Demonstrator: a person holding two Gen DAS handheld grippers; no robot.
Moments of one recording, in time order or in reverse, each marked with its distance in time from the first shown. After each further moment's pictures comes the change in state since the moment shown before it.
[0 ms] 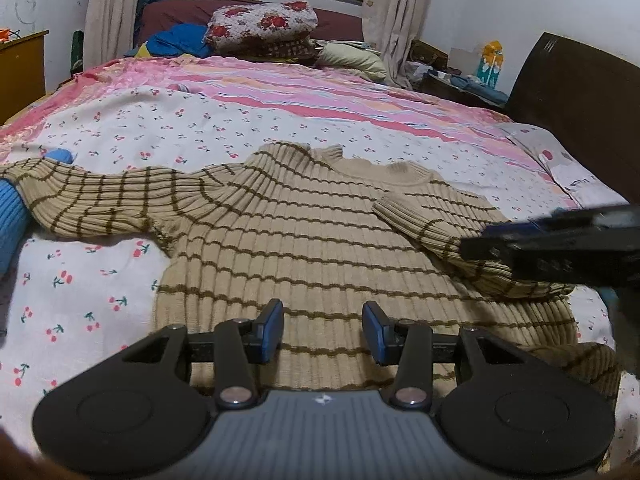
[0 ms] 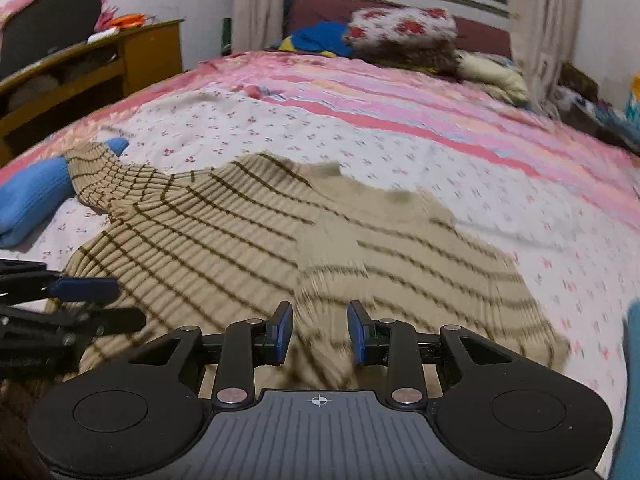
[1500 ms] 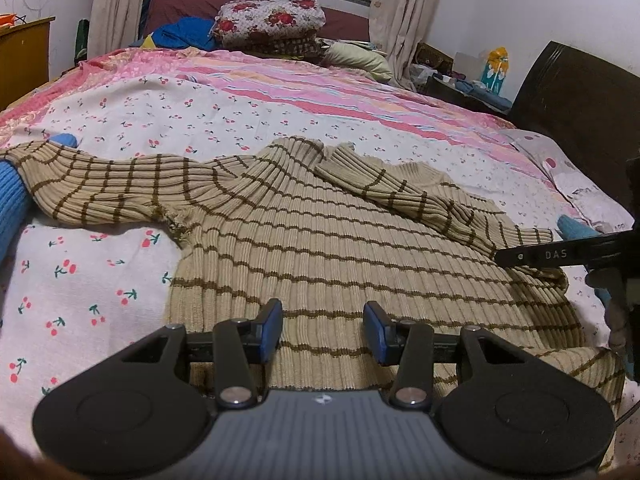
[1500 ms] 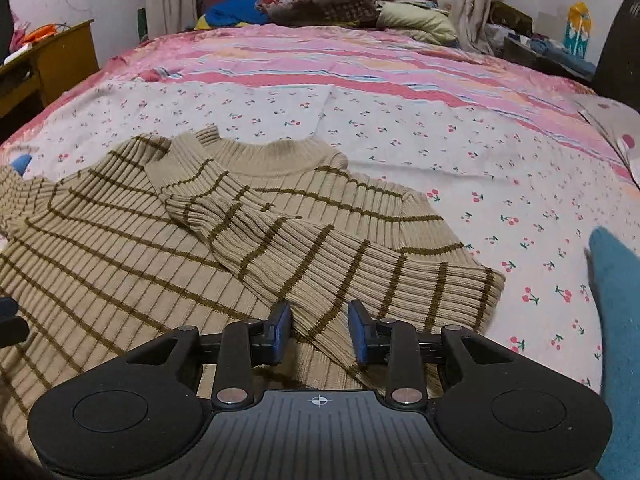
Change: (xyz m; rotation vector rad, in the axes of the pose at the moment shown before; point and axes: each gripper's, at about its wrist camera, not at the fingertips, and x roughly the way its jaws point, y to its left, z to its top) left arm 0.006 0.016 -0.002 -0.032 0.000 -0.016; right arm 0.023 -0.073 -0.021 0.211 0.113 -0.142
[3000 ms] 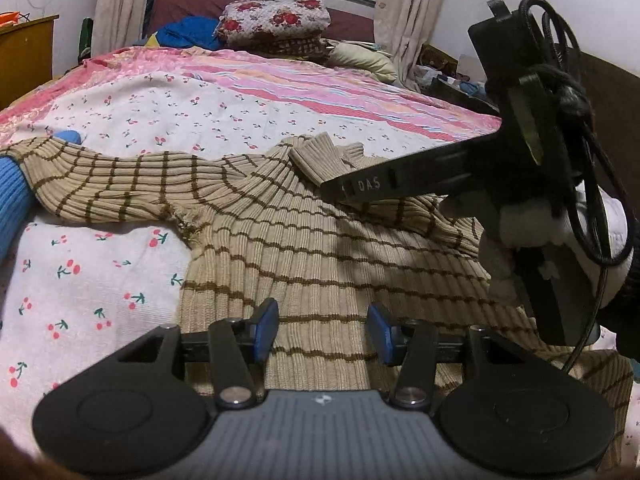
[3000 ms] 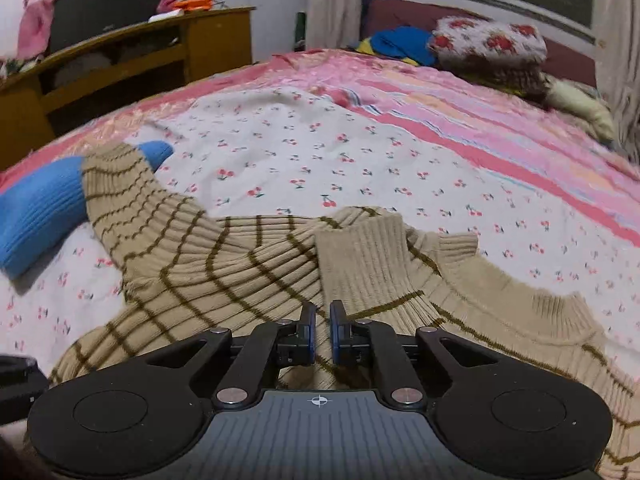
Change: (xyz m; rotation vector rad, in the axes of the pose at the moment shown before) left arm 0.005 0.008 0.000 -0.006 -0.005 0.007; right arm 0.049 0.155 0.062 -0.348 -0.113 0.301
